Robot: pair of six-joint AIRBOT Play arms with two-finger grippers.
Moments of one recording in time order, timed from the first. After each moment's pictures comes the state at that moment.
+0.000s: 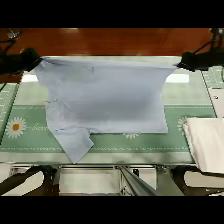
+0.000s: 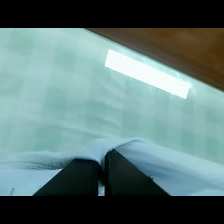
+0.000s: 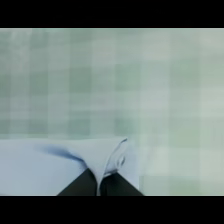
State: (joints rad) left arm 0.12 -1.24 1.17 1.06 -0.66 -1.56; right arm -0.18 -1.54 1.53 -1.10 1.07 1.41
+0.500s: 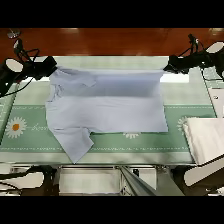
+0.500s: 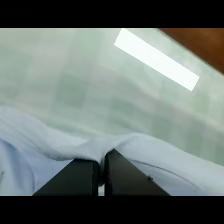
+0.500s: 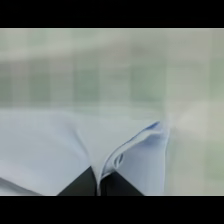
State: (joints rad) left arm 0.10 -1.47 1.21 1.06 -0.64 -1.63; right arm -0.19 -1.83 1.71 -0.94 1.19 1.37
